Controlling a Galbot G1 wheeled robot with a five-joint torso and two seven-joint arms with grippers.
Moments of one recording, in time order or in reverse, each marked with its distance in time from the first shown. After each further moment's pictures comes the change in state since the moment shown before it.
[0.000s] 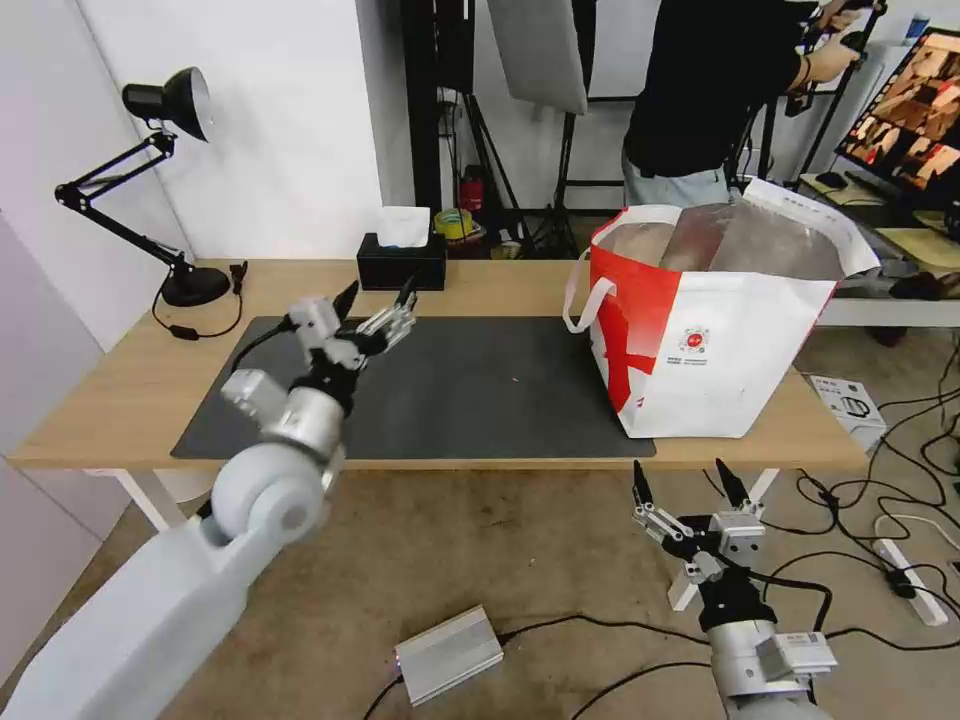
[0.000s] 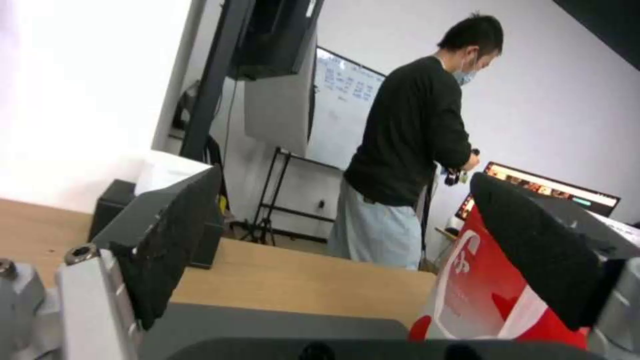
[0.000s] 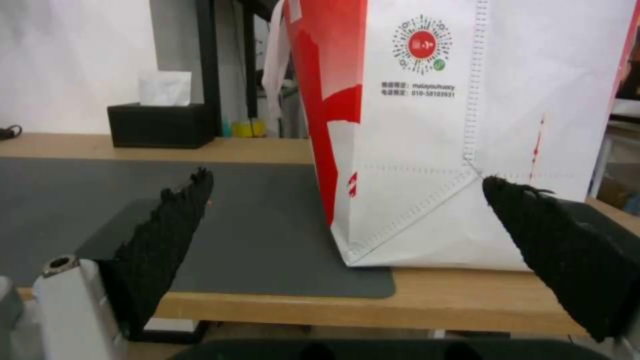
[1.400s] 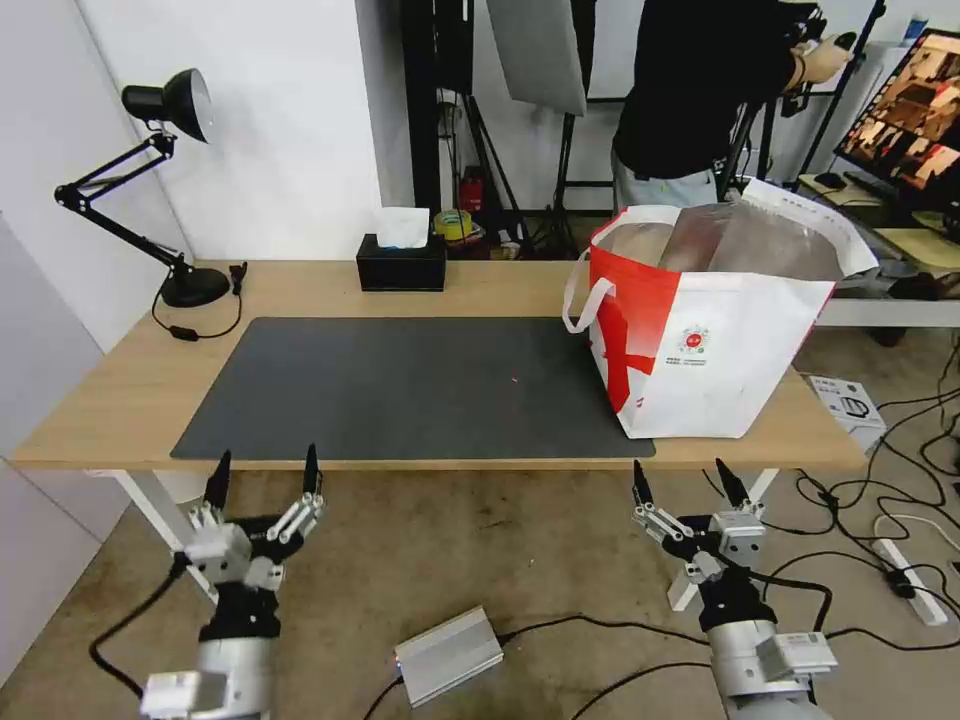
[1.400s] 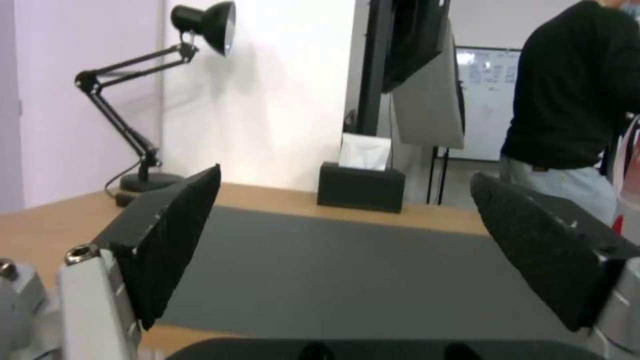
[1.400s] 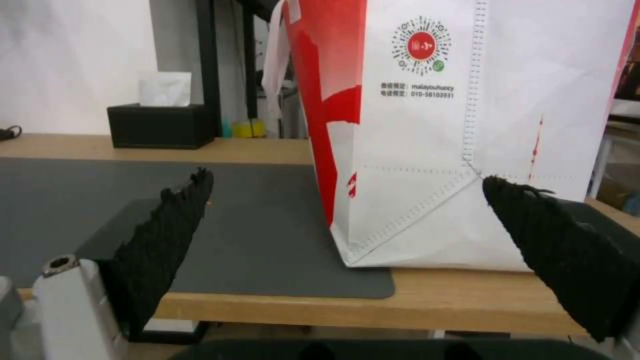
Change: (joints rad) left arm 0.865 -0.487 -0.326 -0.096 0.812 -0.331 0.075; right arm 0.000 0.000 0.000 0.000 0.000 0.000 0.000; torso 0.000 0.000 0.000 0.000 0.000
